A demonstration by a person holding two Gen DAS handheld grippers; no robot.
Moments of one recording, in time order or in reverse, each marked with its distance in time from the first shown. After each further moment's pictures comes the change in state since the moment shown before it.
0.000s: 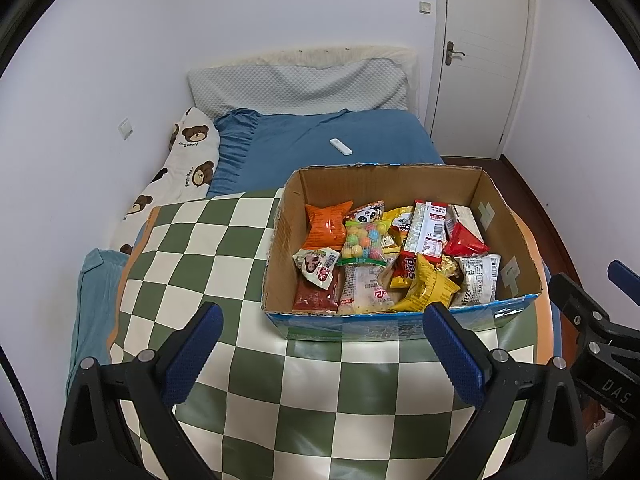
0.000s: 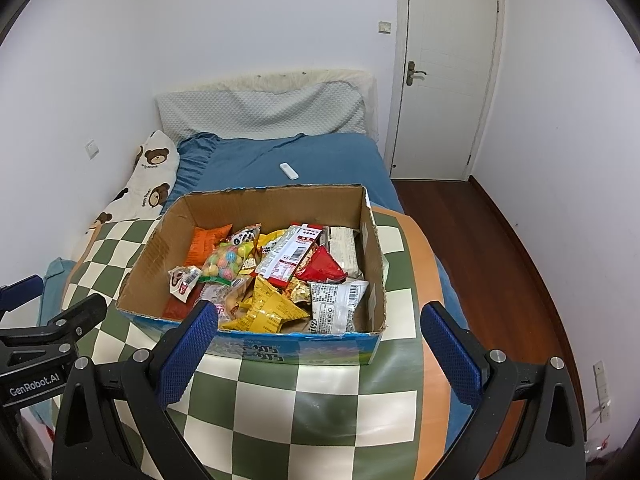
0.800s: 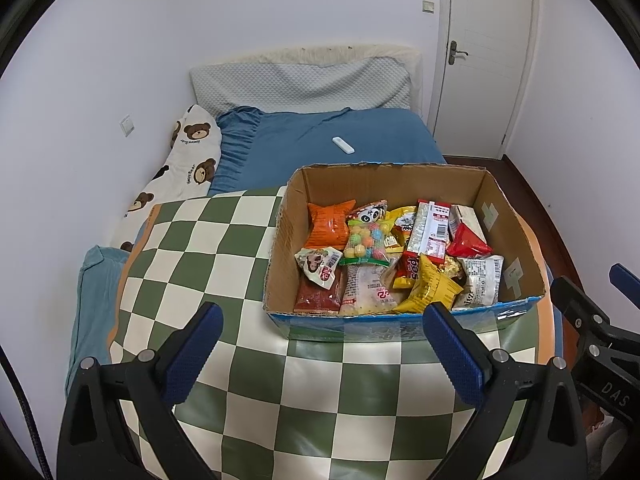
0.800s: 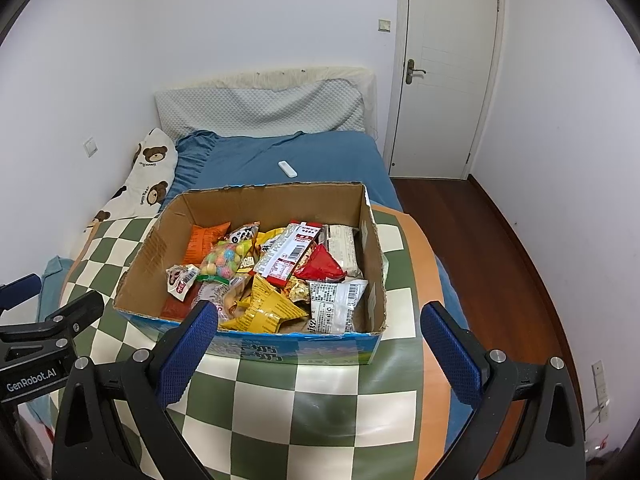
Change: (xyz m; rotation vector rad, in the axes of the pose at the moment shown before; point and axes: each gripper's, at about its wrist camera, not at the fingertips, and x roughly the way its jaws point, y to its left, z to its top) left arm 0.002 0.003 0.001 -0.004 0.004 0.002; right arm 0.009 0.000 0.000 -0.011 0.002 0.001
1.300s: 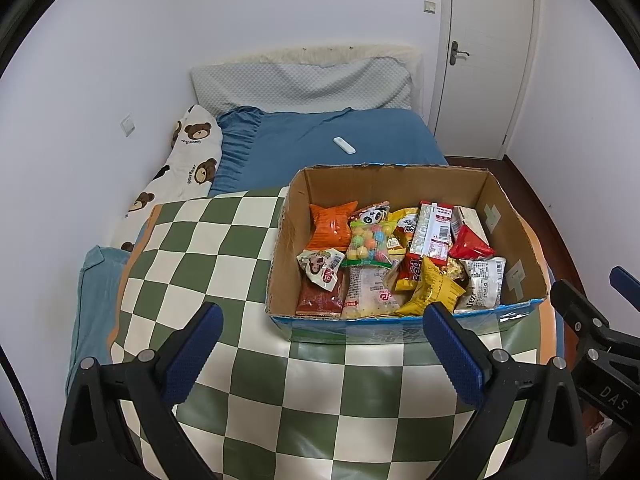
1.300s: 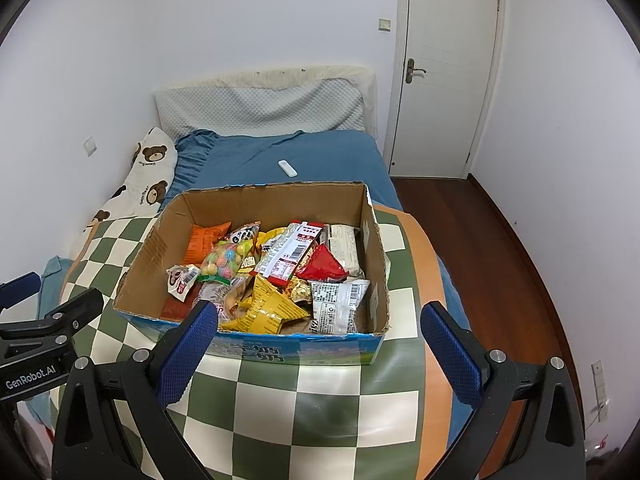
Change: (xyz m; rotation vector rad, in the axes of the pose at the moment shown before) left arm 0.004 0.002 0.000 -0.006 0.002 0.005; right arm 0.003 0.001 0.001 -0.003 0.003 0.003
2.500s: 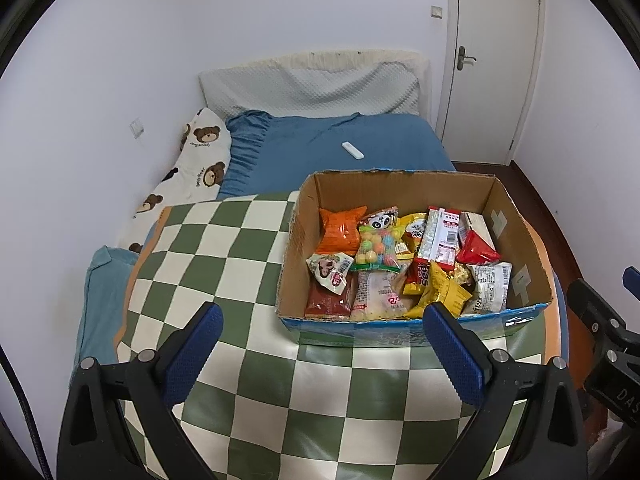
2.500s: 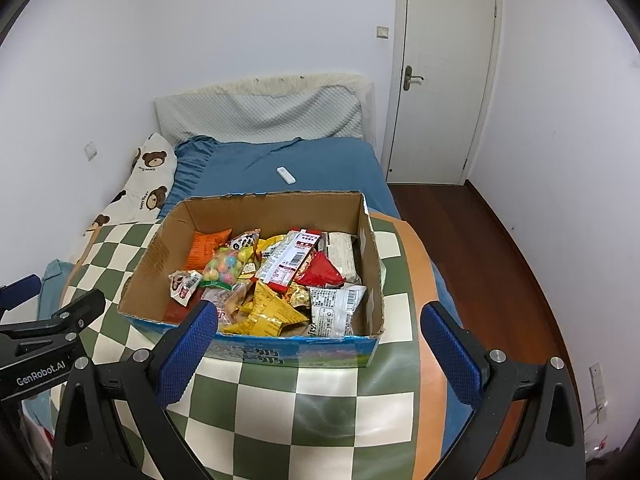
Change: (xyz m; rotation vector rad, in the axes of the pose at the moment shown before) left arm -0.004 0.003 -0.002 -0.015 -0.017 0.028; right arm -0.007 -0.005 0.005 -0.013 -0.023 0.004
